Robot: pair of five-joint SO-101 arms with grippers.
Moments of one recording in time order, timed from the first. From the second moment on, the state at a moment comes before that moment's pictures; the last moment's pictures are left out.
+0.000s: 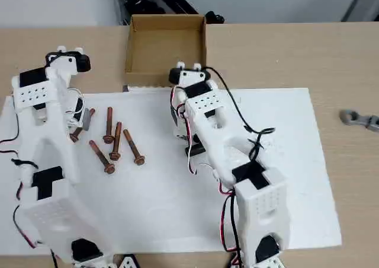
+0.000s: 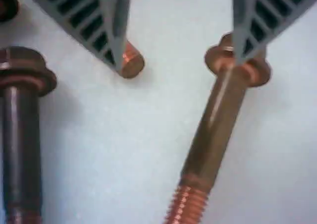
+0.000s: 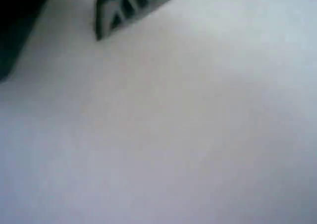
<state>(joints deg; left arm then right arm) -21.4 21.9 -12.9 89.9 -17.9 -27.9 30.4 -11.4 75.2 -21.6</state>
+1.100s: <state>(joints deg) -21.4 21.9 -12.9 89.6 -20.6 -27.2 22.3 -12.7 80.6 -19.4</state>
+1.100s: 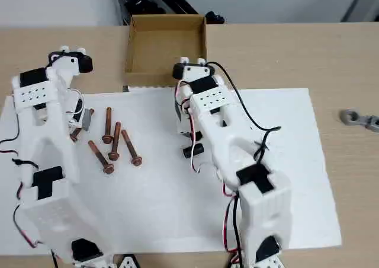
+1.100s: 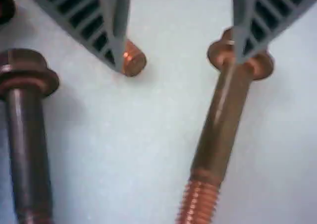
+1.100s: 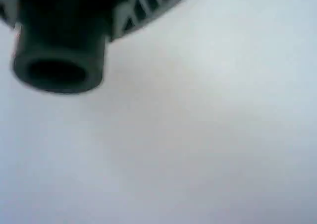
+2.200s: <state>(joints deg) -20.9 36.8 -21.8 90.4 -31.5 -17.8 -7.6 -12.6 93.3 -13.7</state>
